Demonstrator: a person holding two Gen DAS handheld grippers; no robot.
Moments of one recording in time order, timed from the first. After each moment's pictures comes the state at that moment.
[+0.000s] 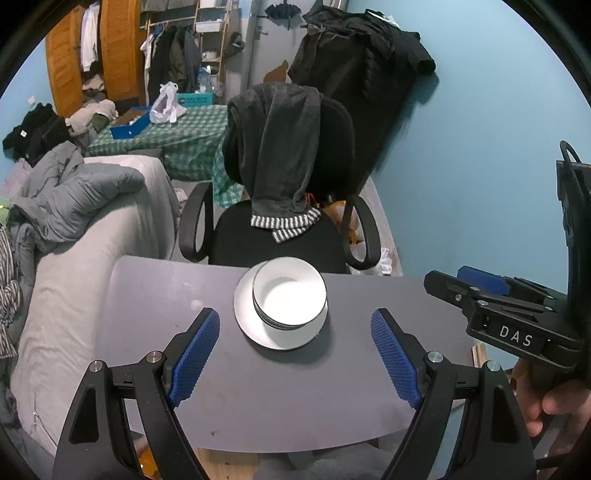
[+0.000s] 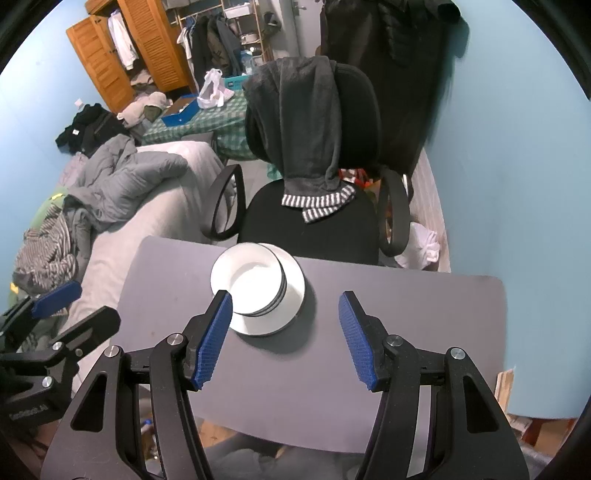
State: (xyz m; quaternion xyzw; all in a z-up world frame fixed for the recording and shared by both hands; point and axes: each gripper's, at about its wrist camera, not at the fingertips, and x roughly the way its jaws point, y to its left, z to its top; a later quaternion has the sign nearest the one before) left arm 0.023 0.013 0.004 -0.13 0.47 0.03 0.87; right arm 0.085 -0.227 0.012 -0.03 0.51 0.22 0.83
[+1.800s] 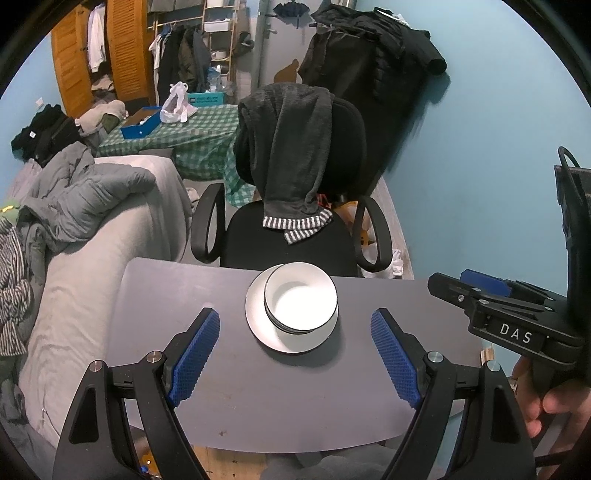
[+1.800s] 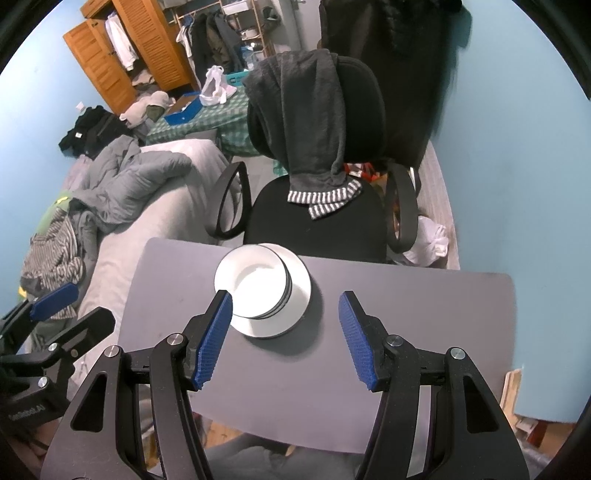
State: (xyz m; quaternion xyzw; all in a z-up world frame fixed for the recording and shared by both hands) left arm 0.025 0.026 0.015 -0.12 0.48 0.05 0.87; right arm 0.092 -0.228 0.013 -0.01 0.52 0.23 0.83
